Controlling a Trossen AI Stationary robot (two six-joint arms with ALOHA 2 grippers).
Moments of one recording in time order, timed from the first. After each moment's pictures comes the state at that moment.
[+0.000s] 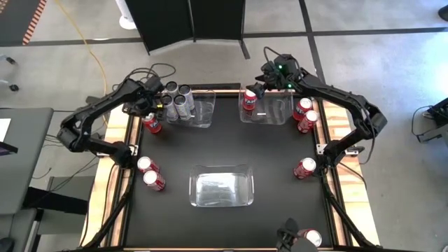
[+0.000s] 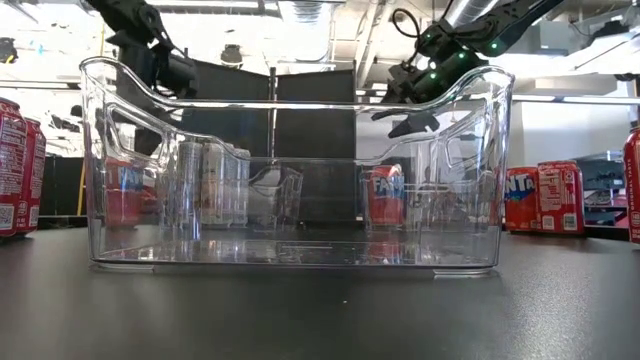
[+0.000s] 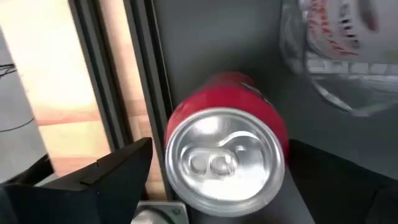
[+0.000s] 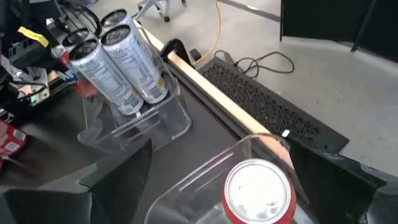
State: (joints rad) left arm 0.94 1.31 1.03 -1.23 -0.20 -0.46; right arm -0.79 1.50 1.16 -0.19 -0.29 0.12
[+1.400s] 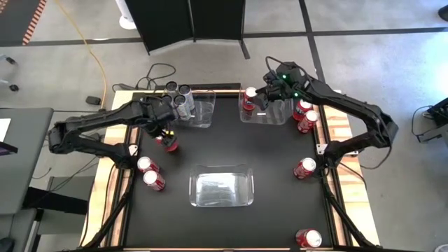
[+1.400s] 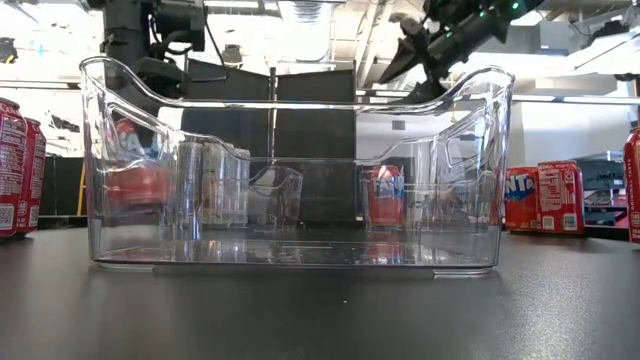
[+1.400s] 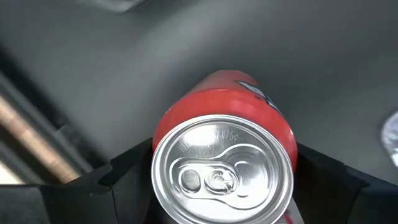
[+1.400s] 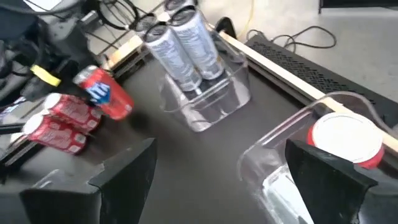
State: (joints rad) left arm 0.40 1.15 0.97 -1.19 -0.08 -0.52; right arm -0.64 1.34 1.16 -0.39 -0.28 0.28
